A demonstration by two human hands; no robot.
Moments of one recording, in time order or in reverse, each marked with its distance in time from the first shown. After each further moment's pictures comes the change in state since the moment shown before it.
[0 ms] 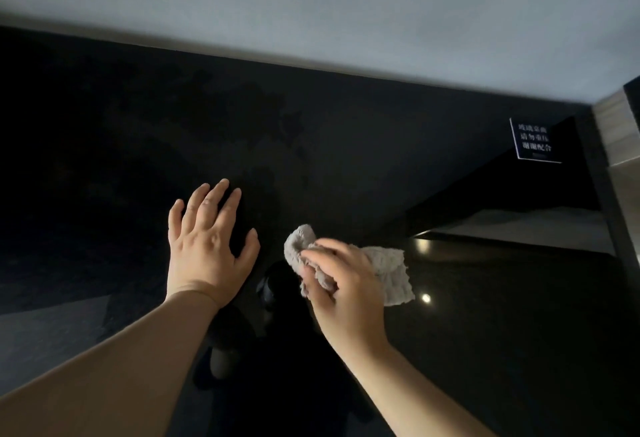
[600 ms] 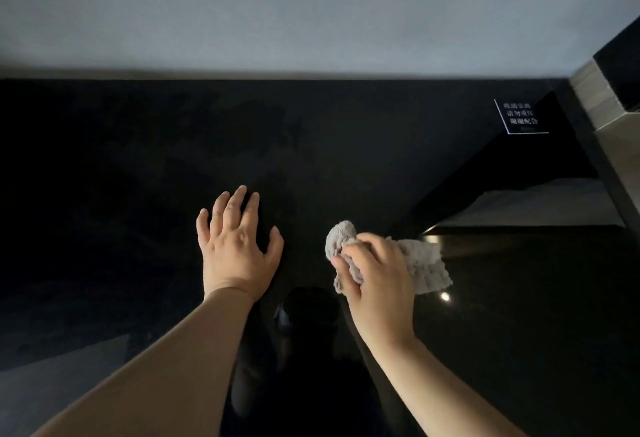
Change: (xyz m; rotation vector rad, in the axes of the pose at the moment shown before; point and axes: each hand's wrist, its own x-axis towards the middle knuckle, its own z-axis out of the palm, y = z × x) left_hand -0.001 0.000 0.000 -0.022 0.003 -0.002; right_hand -0.023 0.003 0.011 -0.285 0.190 0.077
